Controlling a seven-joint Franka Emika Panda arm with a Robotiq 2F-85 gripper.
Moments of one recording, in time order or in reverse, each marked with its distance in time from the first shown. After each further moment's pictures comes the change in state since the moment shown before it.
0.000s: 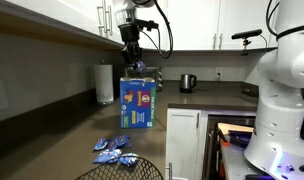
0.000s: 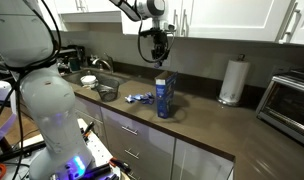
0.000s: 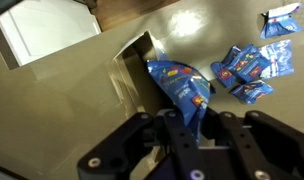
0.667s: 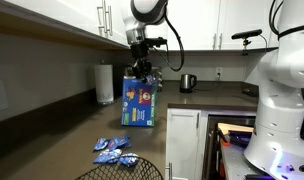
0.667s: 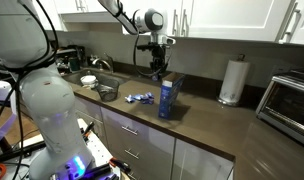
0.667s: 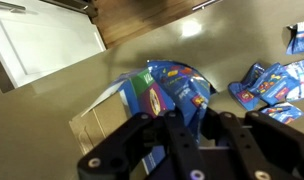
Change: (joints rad) arm -0.014 -0.049 -0.027 -0.220 -0.014 0.156 0.010
